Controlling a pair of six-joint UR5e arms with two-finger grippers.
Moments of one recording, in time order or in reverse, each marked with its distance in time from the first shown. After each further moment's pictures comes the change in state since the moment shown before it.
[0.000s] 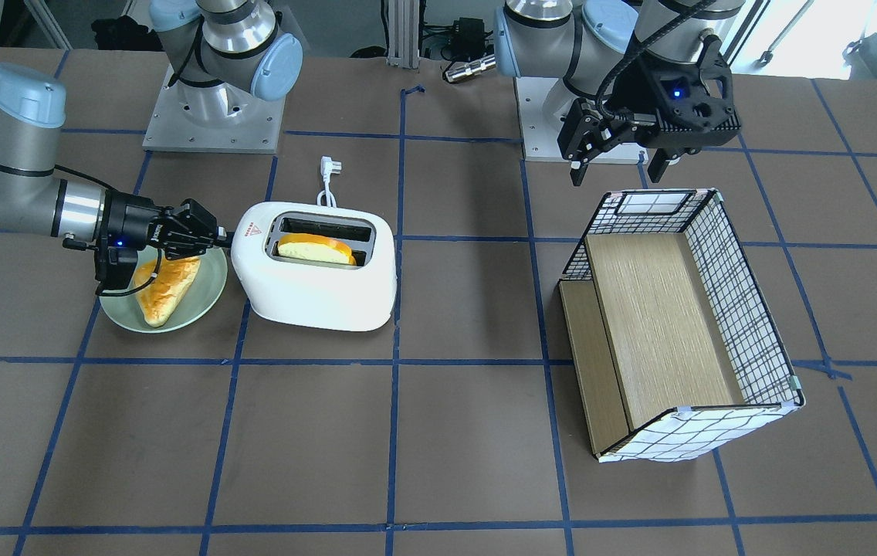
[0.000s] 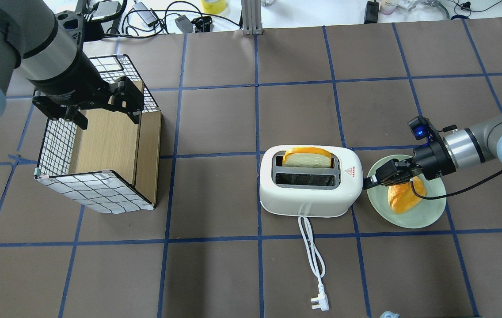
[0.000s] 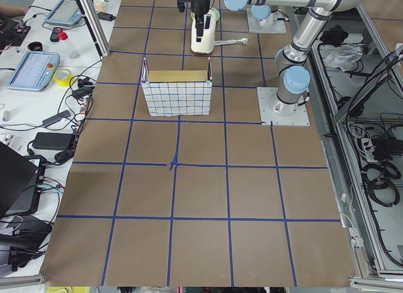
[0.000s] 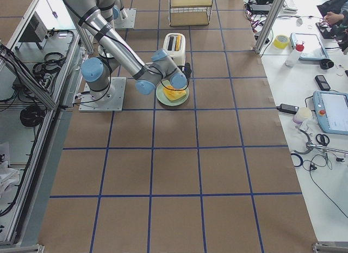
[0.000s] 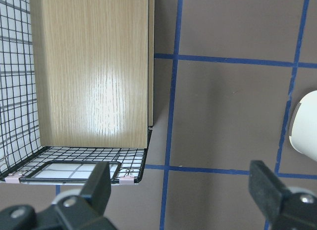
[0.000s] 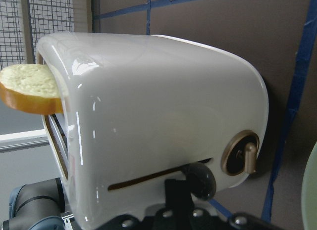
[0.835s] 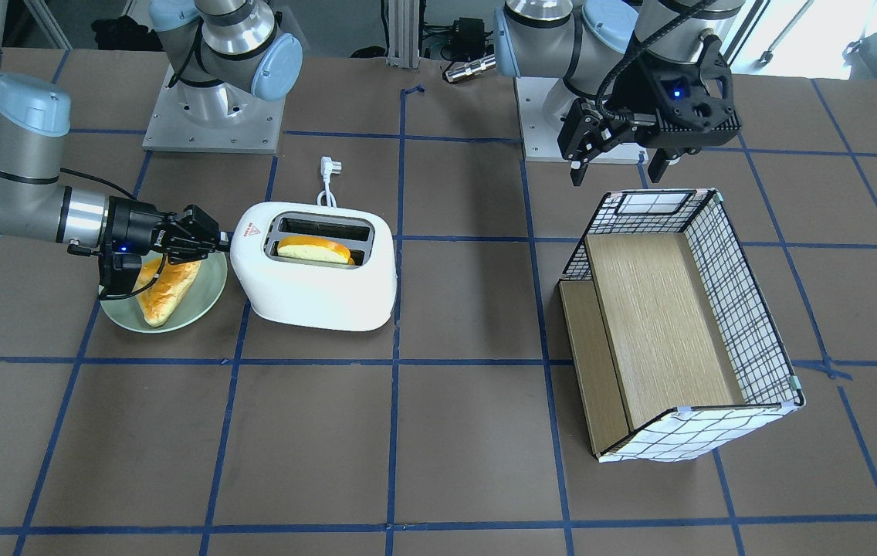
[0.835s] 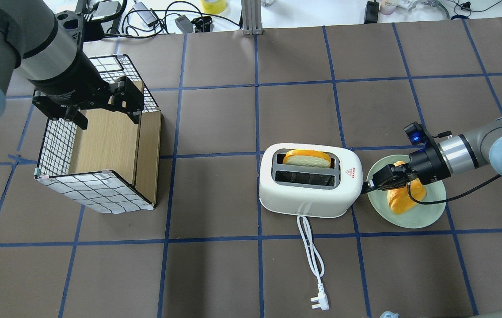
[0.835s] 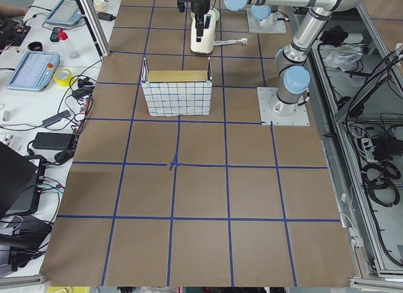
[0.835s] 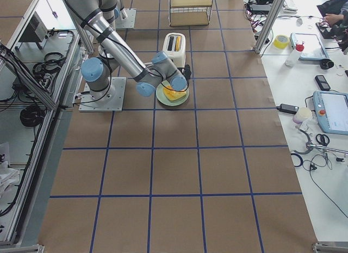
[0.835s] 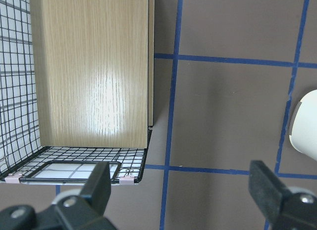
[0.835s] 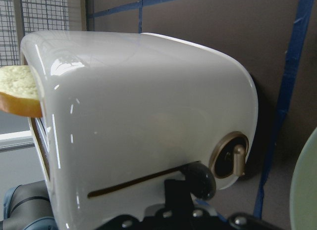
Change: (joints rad) left arm 0.000 0.000 0.000 0.000 0.000 0.000; right arm 0.000 0.025 0.006 -0.031 -0.005 0.000
